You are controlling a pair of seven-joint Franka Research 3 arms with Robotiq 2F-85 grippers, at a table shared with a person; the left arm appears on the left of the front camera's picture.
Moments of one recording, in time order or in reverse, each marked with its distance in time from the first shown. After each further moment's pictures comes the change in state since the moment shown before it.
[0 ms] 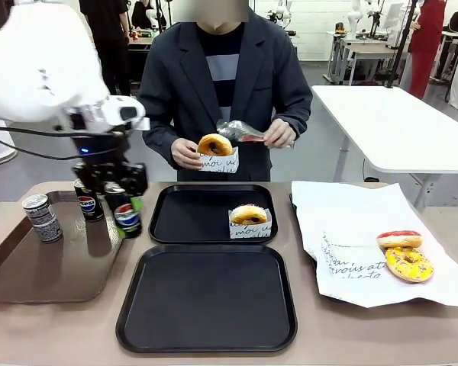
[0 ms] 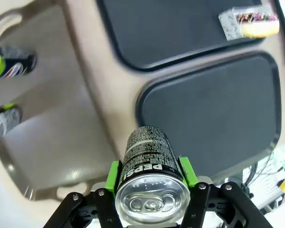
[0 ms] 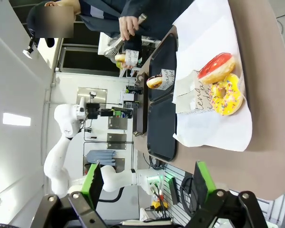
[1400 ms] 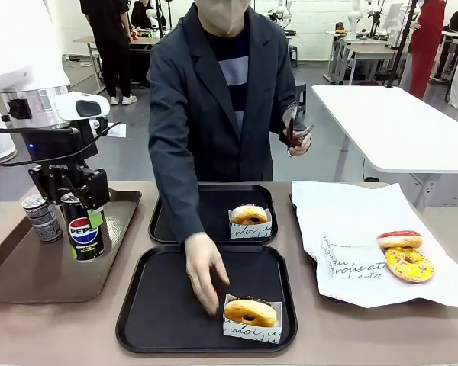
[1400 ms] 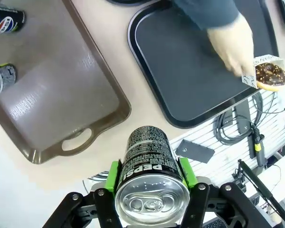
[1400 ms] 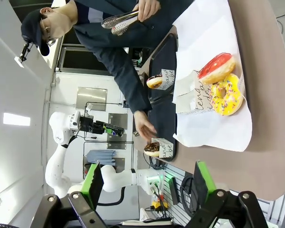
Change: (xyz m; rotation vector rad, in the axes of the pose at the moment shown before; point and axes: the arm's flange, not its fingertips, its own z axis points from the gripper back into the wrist) left arm -0.073 0.028 0.050 -0.031 0.168 -0.150; right arm 0.000 0.000 0.000 0.000 0.001 0.000
